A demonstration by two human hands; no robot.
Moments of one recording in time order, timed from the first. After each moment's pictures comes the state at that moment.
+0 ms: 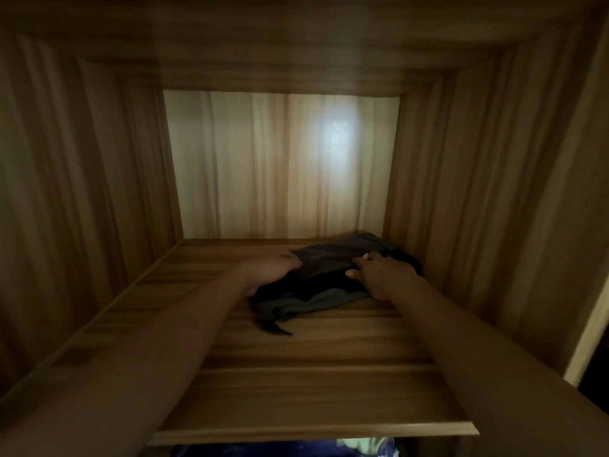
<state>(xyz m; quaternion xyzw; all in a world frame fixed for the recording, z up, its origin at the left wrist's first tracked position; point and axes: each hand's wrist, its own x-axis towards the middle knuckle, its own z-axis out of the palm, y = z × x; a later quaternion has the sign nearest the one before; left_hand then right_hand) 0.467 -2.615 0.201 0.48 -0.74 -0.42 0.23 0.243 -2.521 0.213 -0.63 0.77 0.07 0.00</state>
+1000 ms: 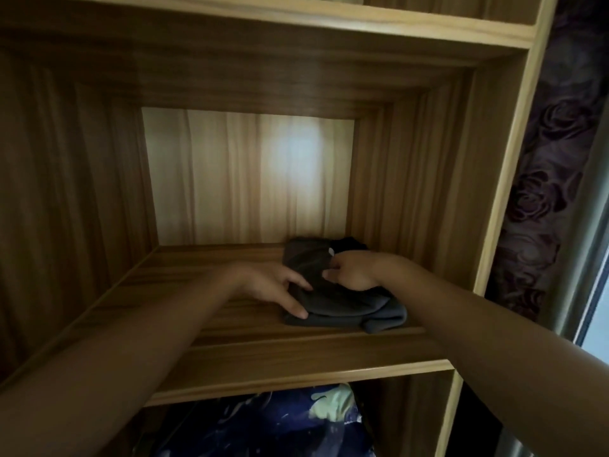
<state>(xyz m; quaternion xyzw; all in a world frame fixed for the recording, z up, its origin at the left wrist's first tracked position) 0.458 -2.526 0.232 0.34 -0.91 -0.24 -0.06 0.268 -2.435 0.258 -0.64 0.76 0.00 0.06</state>
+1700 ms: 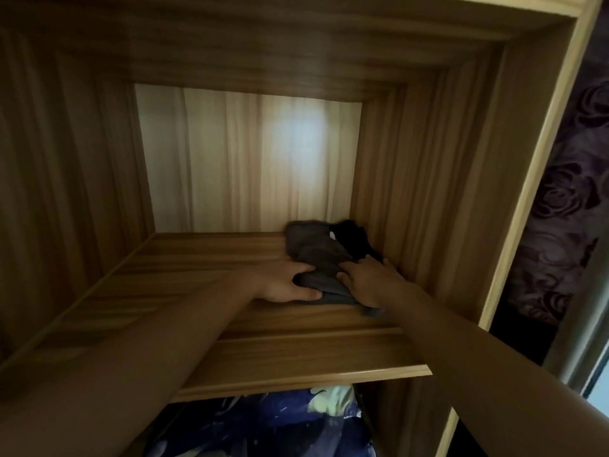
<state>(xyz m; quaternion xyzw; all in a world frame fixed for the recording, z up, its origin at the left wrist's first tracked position) 0.441 -2.534 0.204 0.36 -0.92 -0.14 0.02 0.233 -2.450 0.195 -0.62 0.78 -0.02 0.01</state>
